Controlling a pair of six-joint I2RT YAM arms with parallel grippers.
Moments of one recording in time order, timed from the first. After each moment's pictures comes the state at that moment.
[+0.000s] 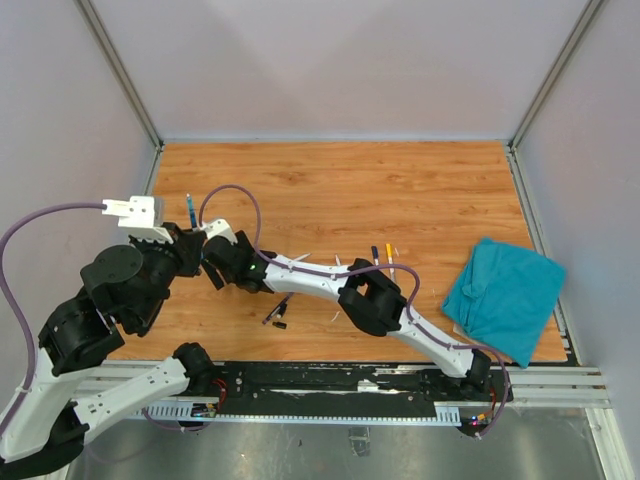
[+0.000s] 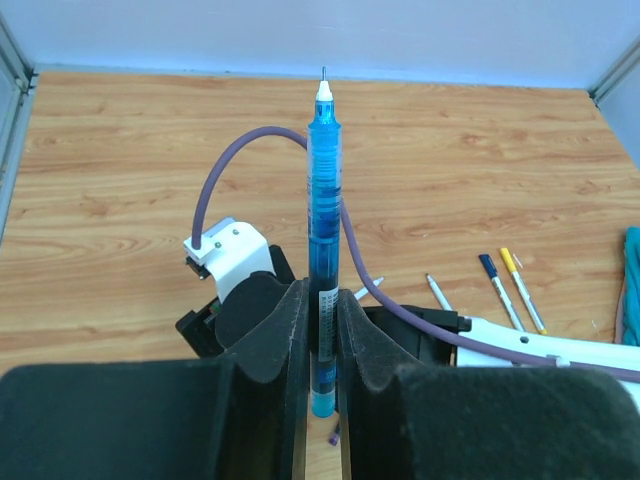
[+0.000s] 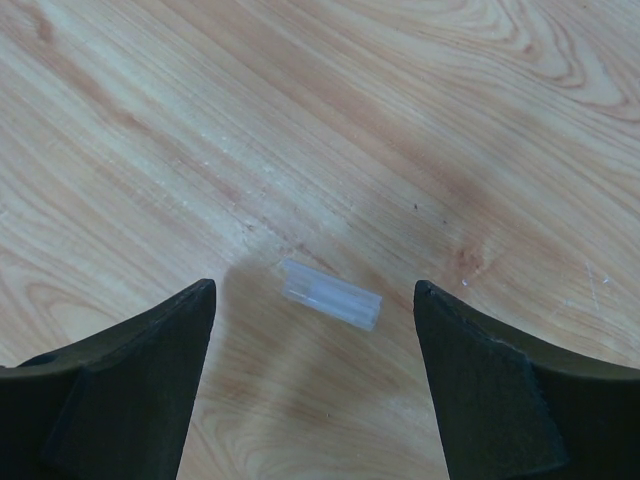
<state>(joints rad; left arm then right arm) -0.83 0.59 1.22 -0.83 -0.64 -0.32 1.19 2.53 2.15 -0.32 0.40 0.35</state>
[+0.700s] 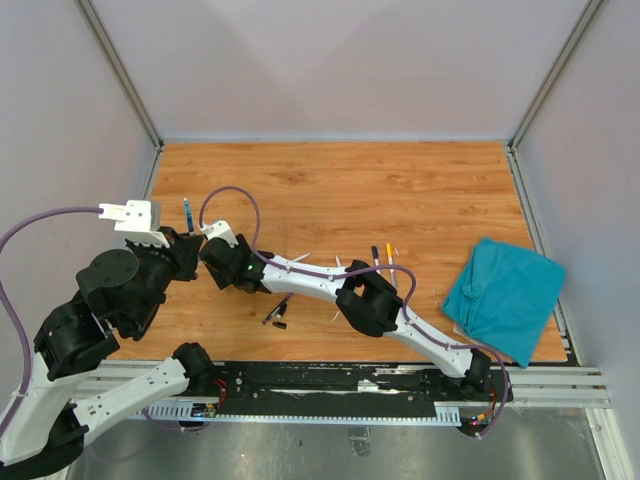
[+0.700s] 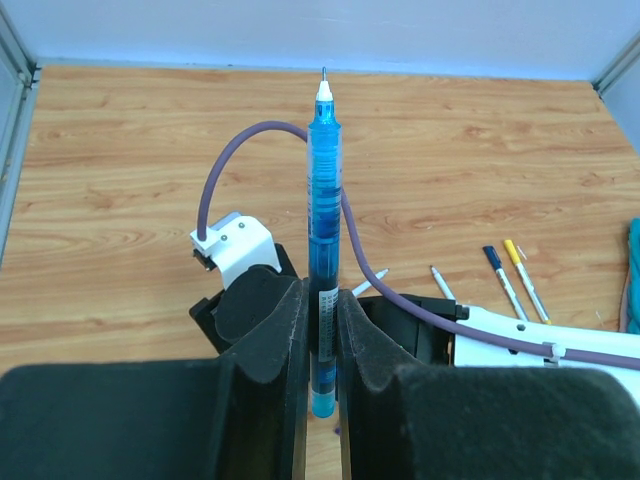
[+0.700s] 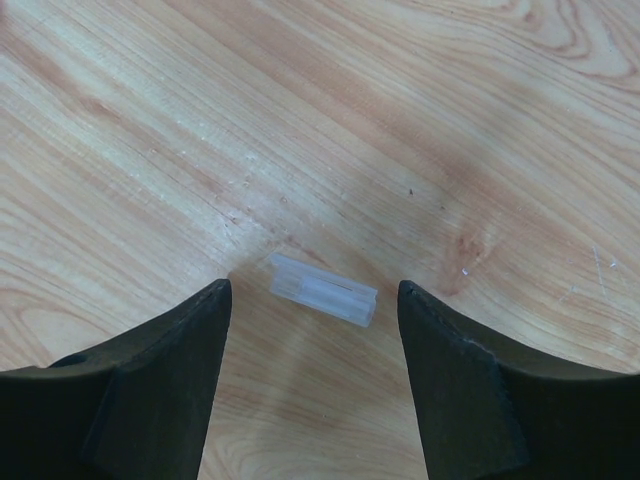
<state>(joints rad) -0.83 0.56 1.22 -0.87 -0.63 -0.32 1.20 2.59 2.23 -0.41 0.43 0.37</state>
